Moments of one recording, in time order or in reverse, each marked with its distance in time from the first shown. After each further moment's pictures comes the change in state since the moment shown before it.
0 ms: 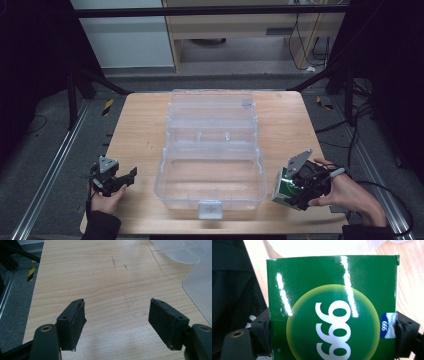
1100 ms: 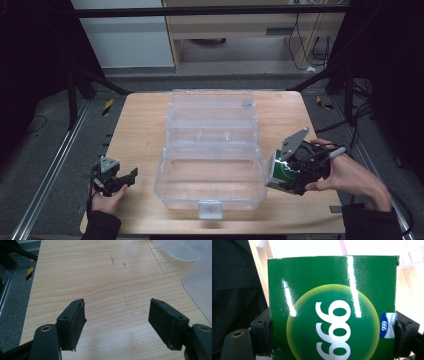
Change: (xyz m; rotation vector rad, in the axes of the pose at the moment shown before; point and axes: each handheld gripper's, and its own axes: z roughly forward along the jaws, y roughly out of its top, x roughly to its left) left arm -0.001 0.000 0.002 0.013 -0.006 0.006; right arm -0.002 0.055 -0.055 -0.018 -0.041 -0.081
